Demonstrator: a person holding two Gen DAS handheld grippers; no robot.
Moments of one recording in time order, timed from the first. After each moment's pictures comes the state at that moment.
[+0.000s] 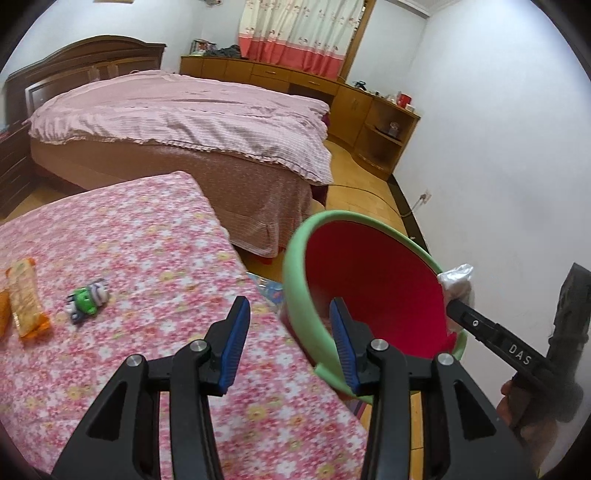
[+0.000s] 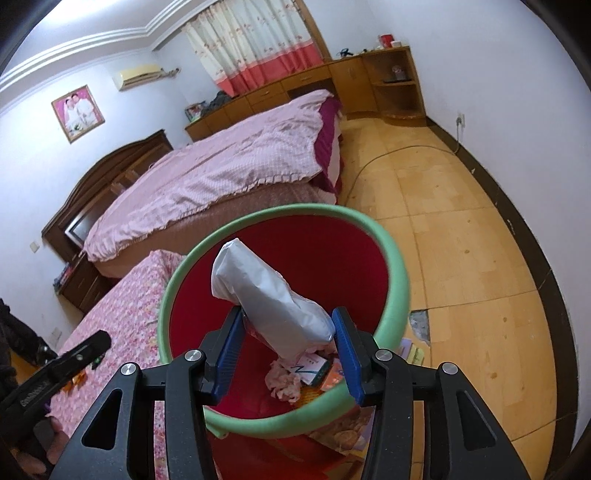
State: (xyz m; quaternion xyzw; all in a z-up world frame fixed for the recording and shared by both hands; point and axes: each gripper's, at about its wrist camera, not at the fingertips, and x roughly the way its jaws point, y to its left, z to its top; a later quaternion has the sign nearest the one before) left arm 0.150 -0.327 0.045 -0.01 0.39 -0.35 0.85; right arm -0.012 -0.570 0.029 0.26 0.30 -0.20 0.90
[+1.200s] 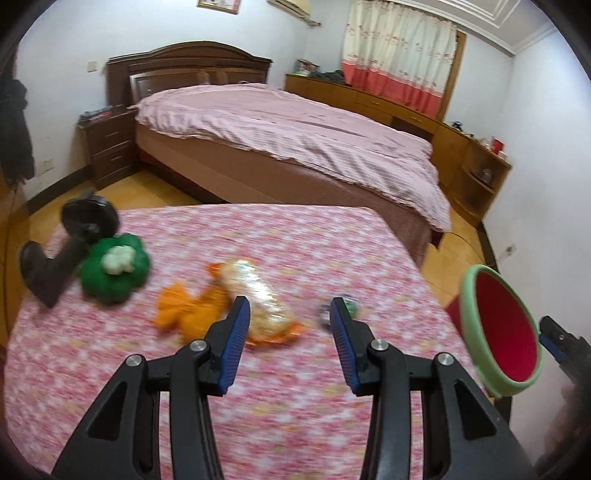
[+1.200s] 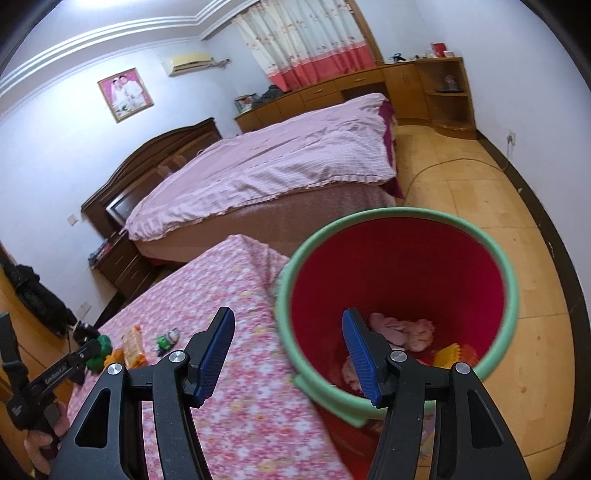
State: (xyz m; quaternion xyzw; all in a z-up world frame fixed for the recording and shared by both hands) left arm 0.201 -0.143 0.060 -0.03 0.37 -0.16 0.92; right arm 0.029 -0.482 0.066 0.24 0.29 -0.12 0.92
